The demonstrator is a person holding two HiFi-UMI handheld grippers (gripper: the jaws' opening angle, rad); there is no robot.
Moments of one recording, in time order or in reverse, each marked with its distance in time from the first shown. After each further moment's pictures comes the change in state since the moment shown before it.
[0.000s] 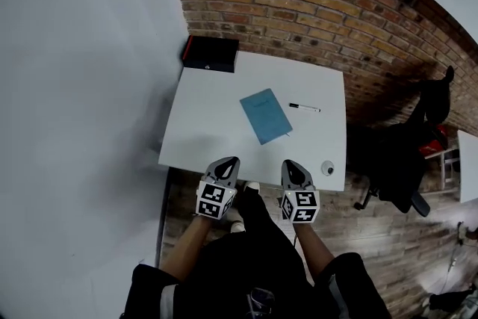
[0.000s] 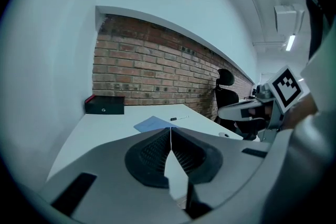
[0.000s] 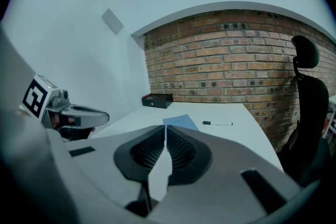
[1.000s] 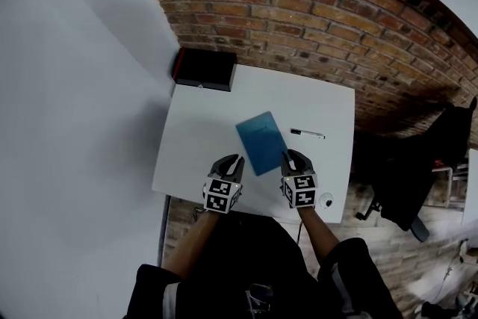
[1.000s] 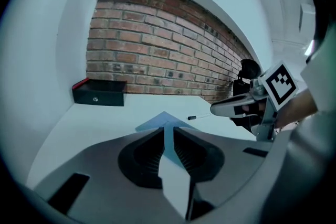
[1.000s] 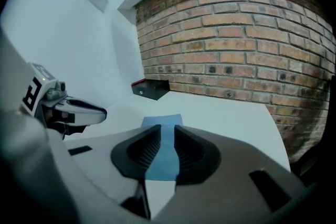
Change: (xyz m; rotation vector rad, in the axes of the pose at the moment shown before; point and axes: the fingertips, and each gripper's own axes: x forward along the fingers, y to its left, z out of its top) left arm 0.154 0.066 0.017 -0.098 0.160 0.063; right arm 0.174 -0.088 0.023 -0.070 0.194 0.110
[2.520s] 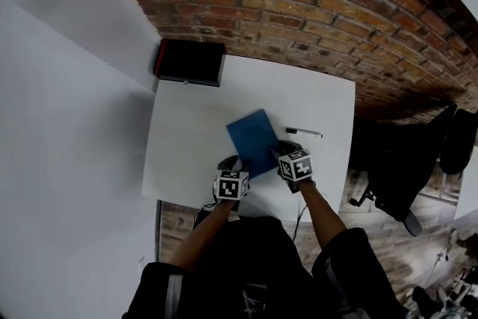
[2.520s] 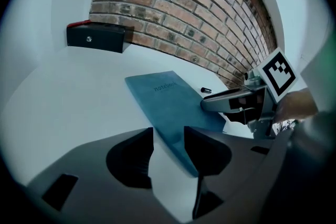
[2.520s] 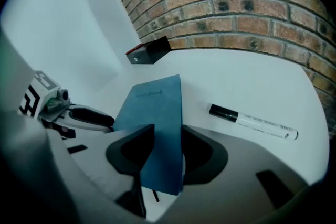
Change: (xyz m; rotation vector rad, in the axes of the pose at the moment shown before) left arm 0.094 0.000 -0.082 -0.274 0.331 0.021; right arm 0.098 -0.029 -0.070 0.091 0.378 0.222
